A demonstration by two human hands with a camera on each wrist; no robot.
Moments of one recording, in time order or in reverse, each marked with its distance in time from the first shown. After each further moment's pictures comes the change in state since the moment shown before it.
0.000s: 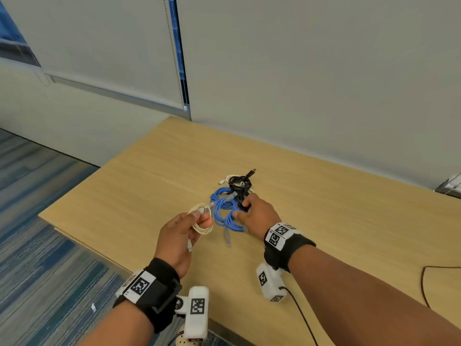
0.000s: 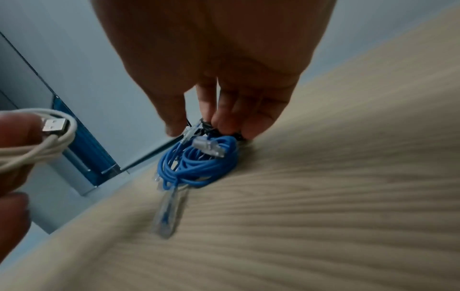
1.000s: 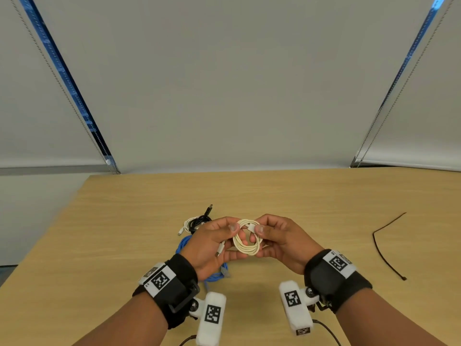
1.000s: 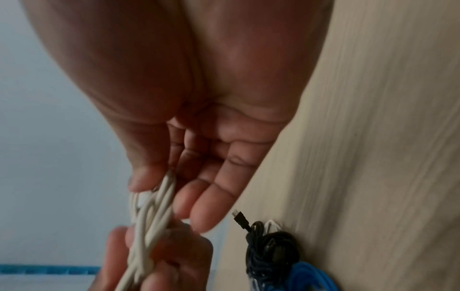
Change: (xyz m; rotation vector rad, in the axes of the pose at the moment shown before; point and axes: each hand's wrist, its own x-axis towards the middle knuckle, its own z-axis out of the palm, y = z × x) left_hand 0.072 0.026 0.119 0.280 -0.881 -0.403; right_hand -0.069 0.011 -0.085 1.188 0.059 0.070
